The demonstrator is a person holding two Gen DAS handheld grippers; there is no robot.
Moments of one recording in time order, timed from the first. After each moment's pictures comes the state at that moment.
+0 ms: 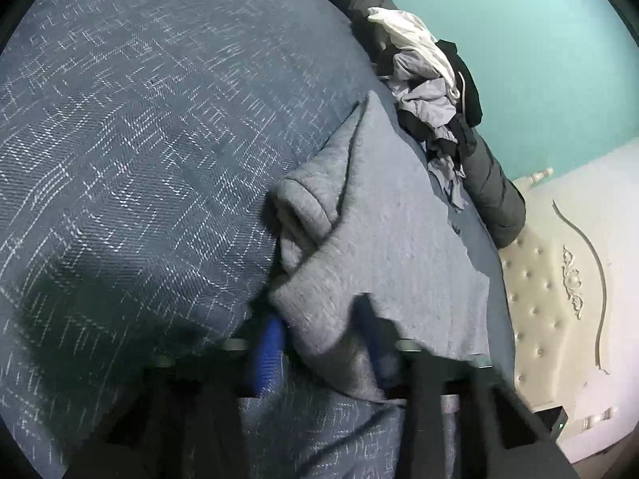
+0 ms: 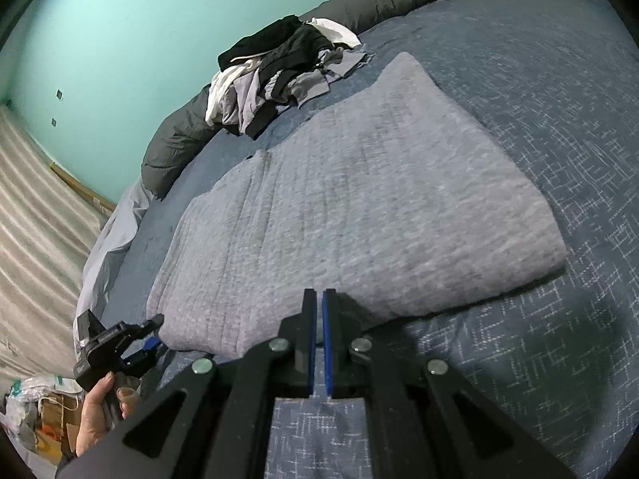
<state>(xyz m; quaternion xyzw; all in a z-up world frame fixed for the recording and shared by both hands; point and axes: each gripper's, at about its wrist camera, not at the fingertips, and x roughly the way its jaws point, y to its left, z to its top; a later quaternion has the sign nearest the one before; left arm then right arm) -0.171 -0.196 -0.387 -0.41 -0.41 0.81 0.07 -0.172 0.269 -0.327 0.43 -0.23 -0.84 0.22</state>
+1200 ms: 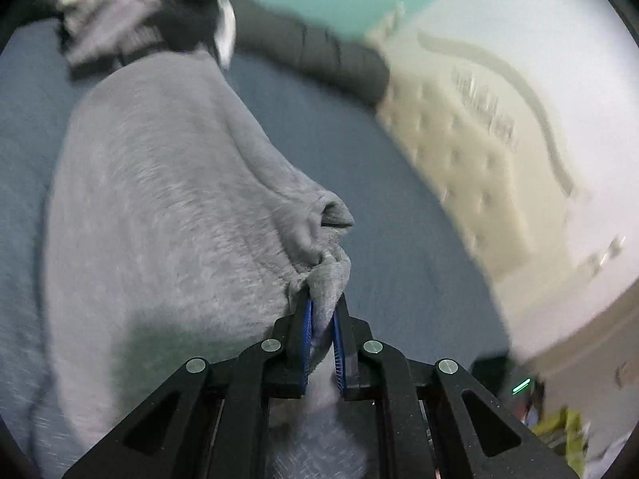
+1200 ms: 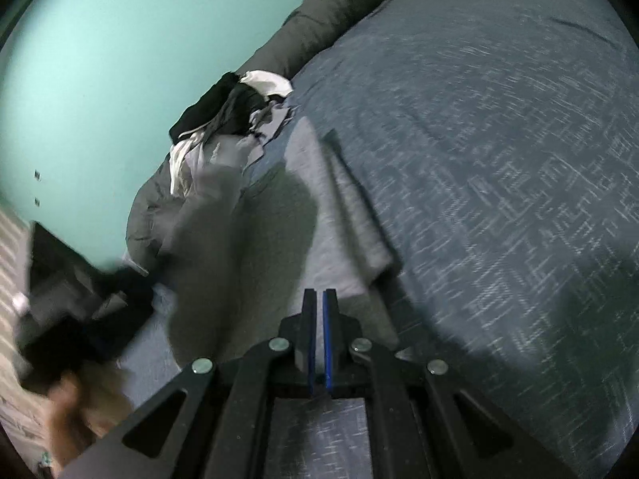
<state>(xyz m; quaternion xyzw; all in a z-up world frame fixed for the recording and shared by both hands) -0.247 0.166 -0.287 -0.47 -0.18 0.80 0.33 -0.197 0.377 -0.325 0.41 -0.33 -0.84 0.16</state>
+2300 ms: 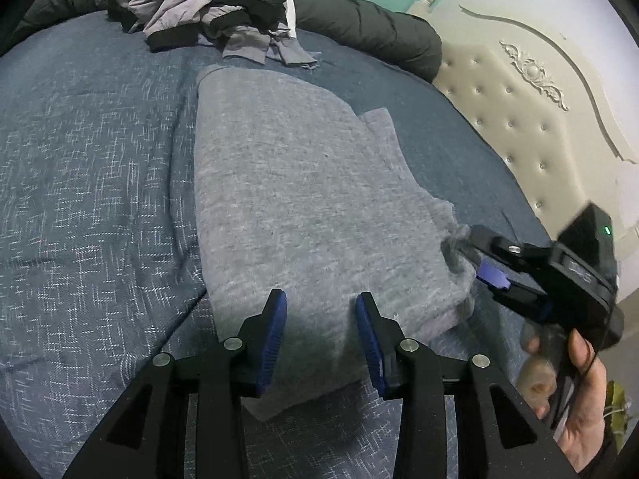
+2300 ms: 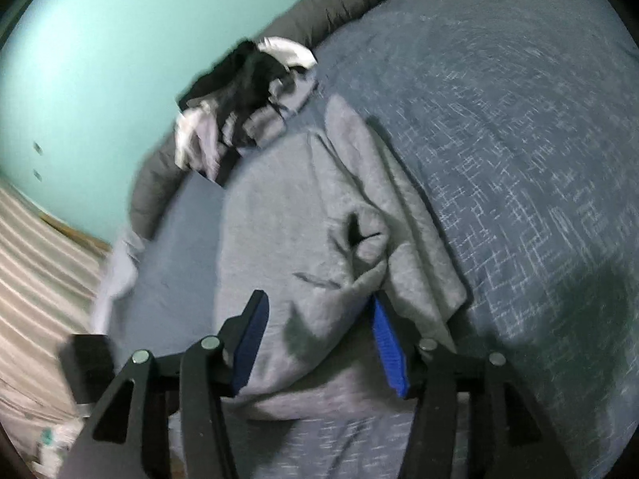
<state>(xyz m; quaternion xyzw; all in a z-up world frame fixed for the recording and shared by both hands) -0.213 0.058 -0.322 -0.48 -0.13 0.83 0.25 -0.244 0.331 -0.307 0.46 -0.27 -0.82 0.19</state>
